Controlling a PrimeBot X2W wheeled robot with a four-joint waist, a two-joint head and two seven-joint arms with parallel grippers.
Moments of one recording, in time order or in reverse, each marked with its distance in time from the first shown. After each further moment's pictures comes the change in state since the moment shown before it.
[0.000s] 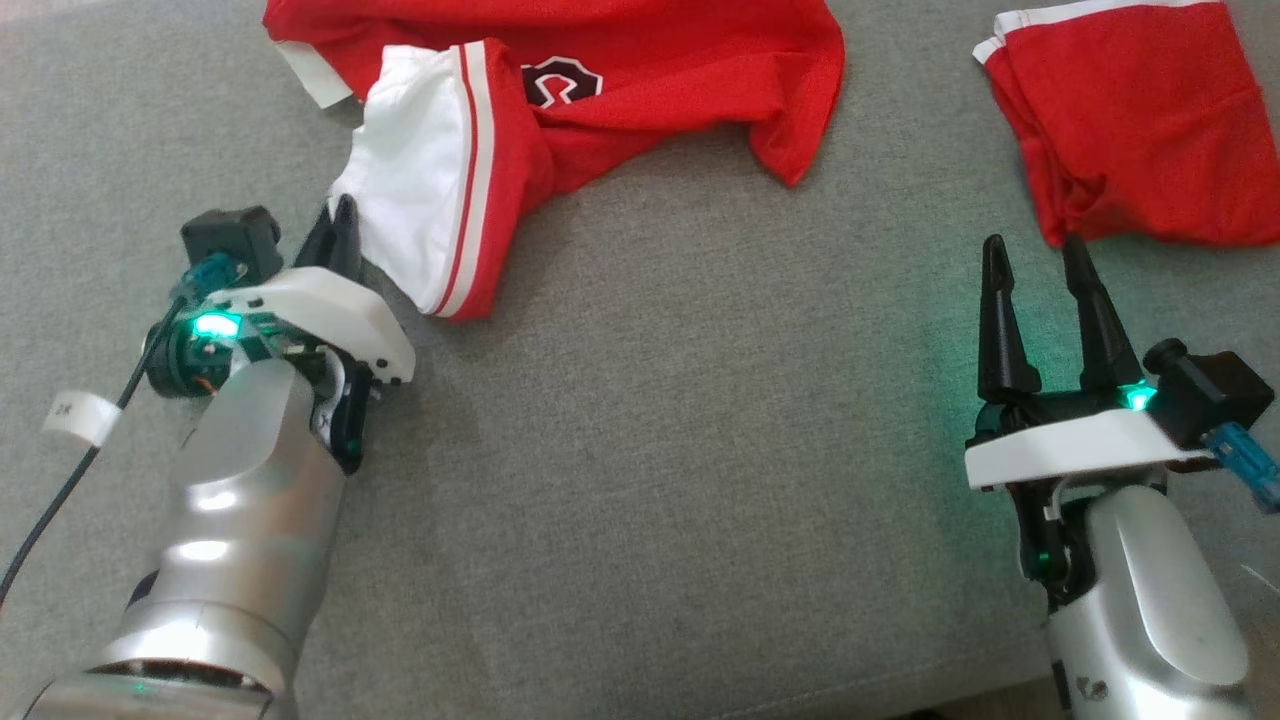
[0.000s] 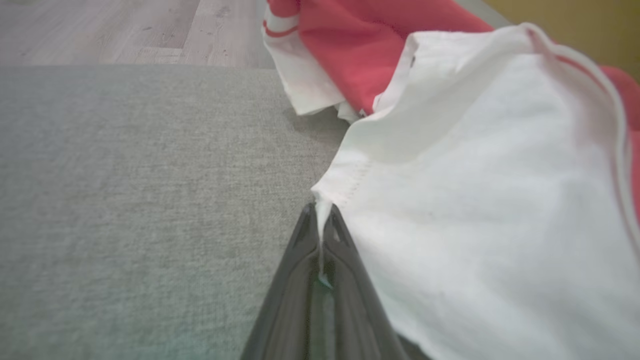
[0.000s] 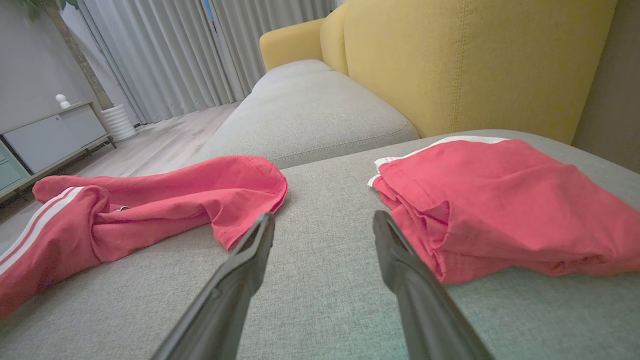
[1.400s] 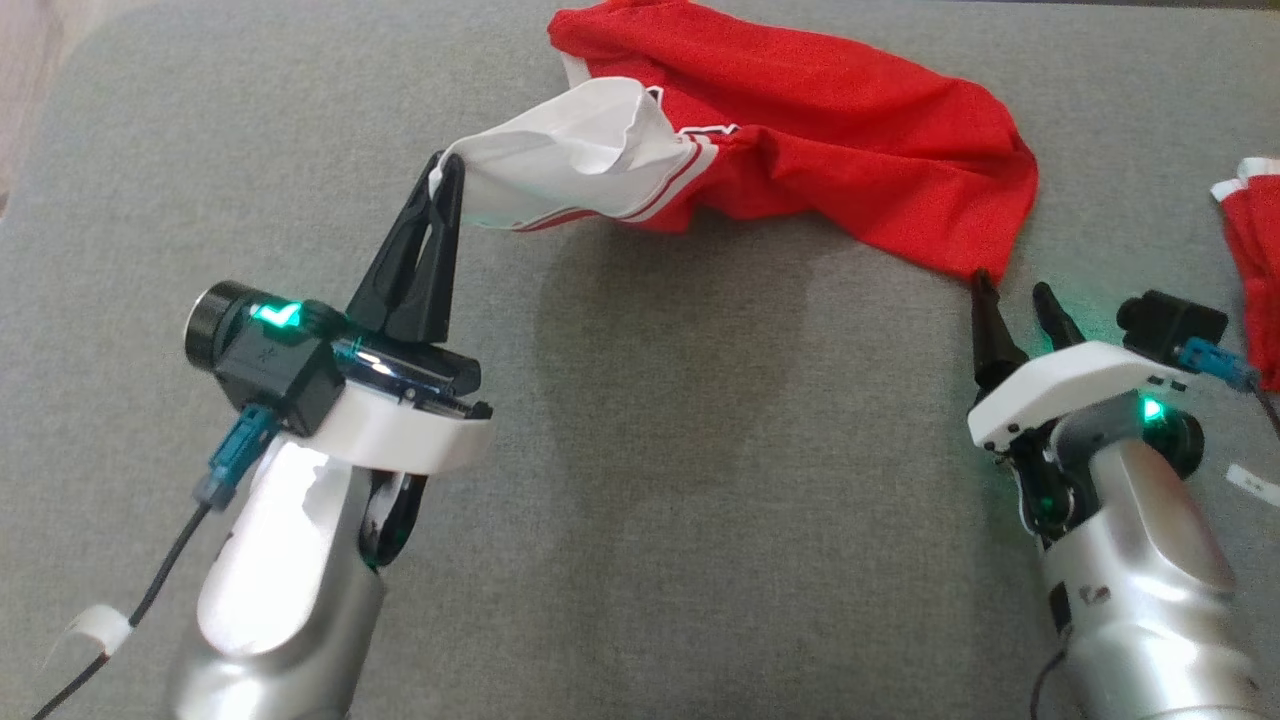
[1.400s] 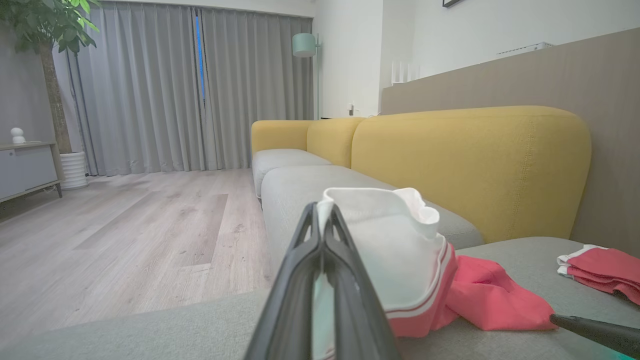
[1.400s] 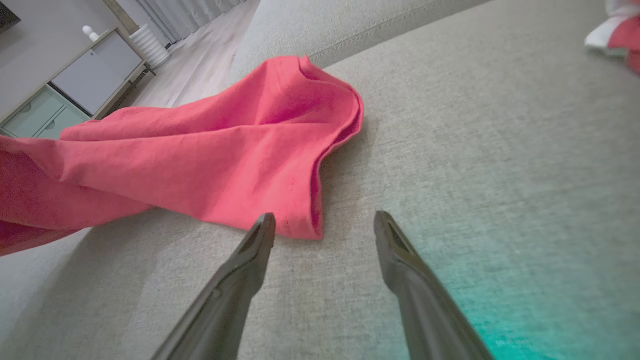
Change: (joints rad) left arm 0.397 0.063 -0.106 -0.909 0.134 -0.035 -0.139; right arm -0.225 -0.004 -0.084 0.456 0.117 0.000 0.222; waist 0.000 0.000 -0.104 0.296
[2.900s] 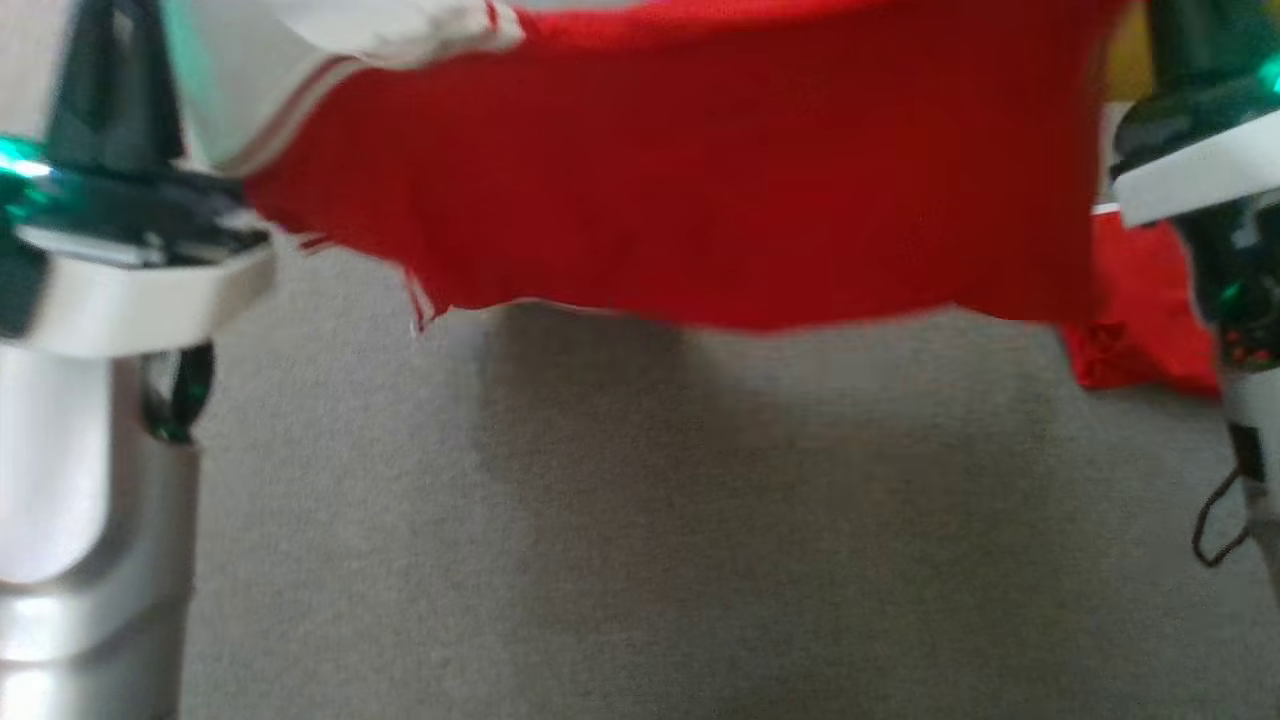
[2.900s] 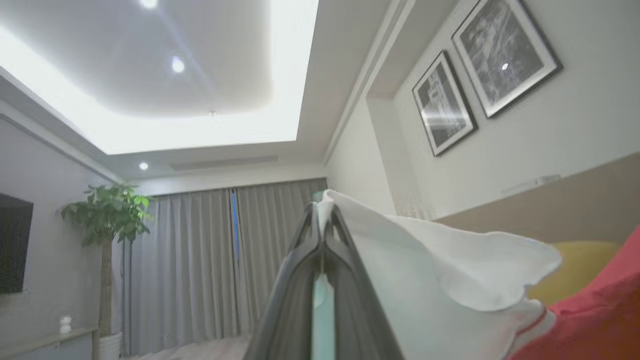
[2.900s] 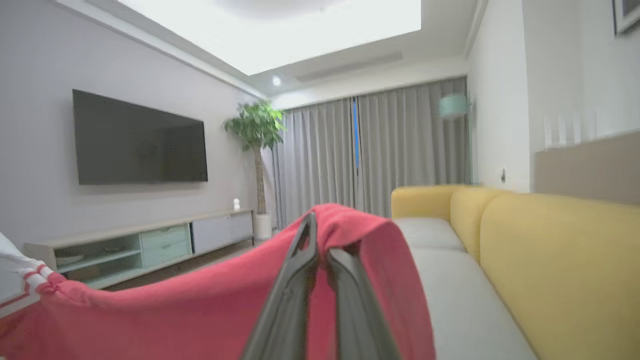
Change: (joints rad) left arm -0.139 0.103 0.230 -0.120 0.056 0.000 -0.001; right arm -0.159 -0.300 0.264 -0.630 0.225 0.000 0.073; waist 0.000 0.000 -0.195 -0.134
